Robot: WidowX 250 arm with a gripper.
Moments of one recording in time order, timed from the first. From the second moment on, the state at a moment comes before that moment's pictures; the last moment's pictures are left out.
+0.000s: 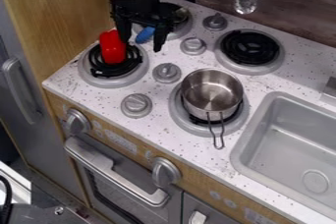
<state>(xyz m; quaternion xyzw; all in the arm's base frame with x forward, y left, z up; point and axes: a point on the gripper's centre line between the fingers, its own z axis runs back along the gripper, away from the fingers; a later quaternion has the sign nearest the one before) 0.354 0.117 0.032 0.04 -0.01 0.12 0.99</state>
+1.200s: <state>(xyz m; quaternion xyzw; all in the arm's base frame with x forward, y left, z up) 0.466 0.159 -0.005 0.01 -0.13 0.05 0.99</state>
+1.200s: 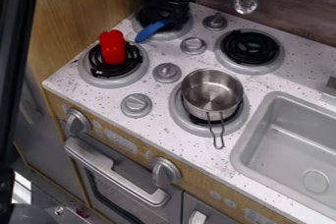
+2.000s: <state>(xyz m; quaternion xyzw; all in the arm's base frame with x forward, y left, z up) 0.460 0.207 -0.037 0.05 -0.10 0.06 0.99</state>
